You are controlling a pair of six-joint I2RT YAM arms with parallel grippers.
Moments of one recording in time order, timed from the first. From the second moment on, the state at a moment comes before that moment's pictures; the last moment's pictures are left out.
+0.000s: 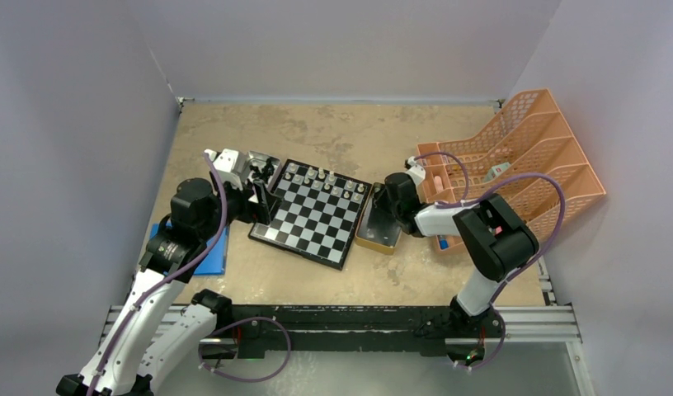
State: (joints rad) left arm -0.37 0.68 0.85 -0.49 0.17 -0.28; right arm 0.53 1.71 0.69 0.39 0.28 0.90
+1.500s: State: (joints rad) left arm -0.41 0.87 0.69 -0.25 1.09 0.73; right arm 0.63 1.24 0.83 -0.04 -0.64 0.37
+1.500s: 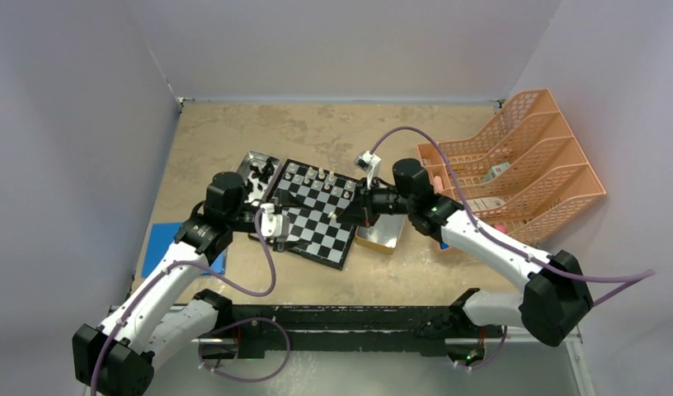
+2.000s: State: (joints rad) left arm -0.47 0.97 0.77 -0.38 1.06 1.06; right arm 0.78 1.39 0.96 -0.04 -0.70 0.37
